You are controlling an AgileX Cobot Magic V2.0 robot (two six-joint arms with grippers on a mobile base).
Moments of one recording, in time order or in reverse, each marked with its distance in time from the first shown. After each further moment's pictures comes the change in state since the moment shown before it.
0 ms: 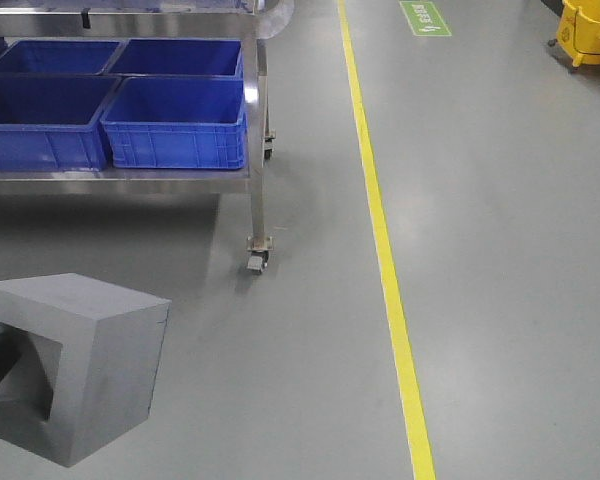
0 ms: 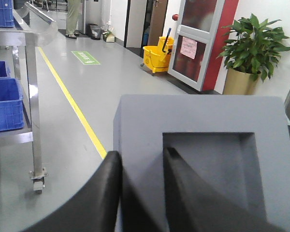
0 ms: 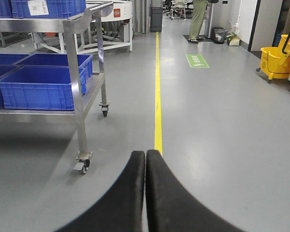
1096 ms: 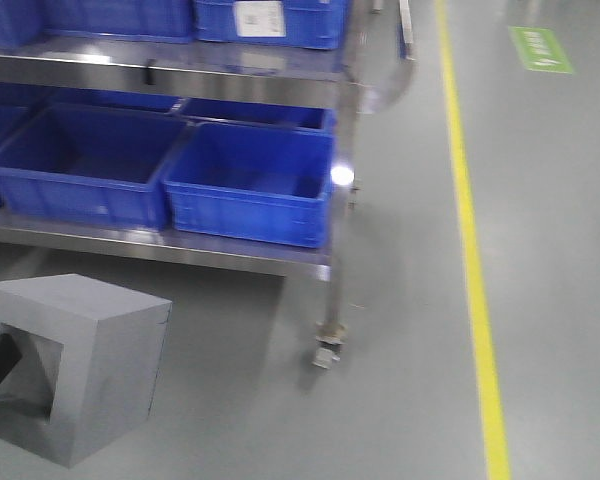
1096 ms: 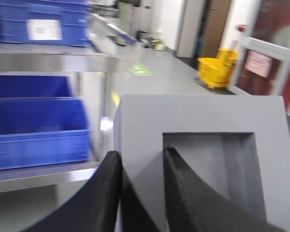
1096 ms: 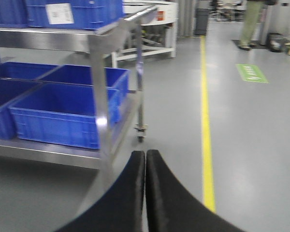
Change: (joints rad) left arm 0.000 0.000 0.000 0.000 0.000 0.000; right arm 0.000 0.000 0.000 0.000 -0.001 0.000
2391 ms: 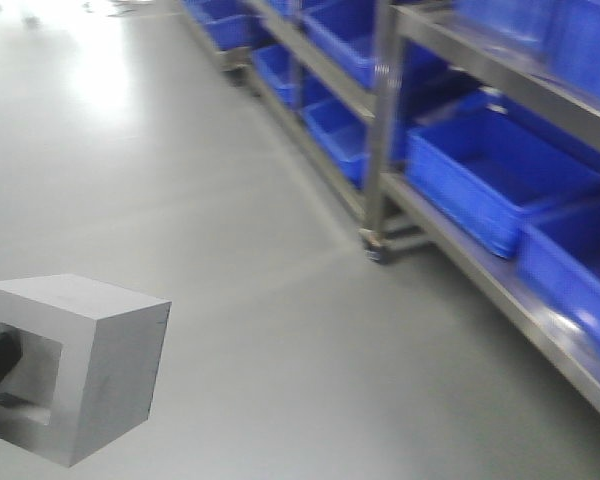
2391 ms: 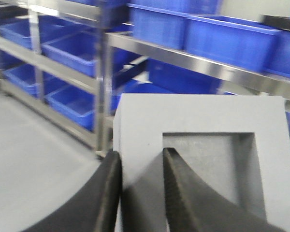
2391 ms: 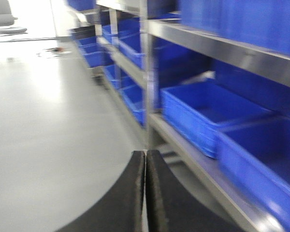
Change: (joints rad) left arm 0.000 0.000 0.000 0.000 0.000 0.000; right arm 0.000 0.000 0.000 0.000 0.000 0.000
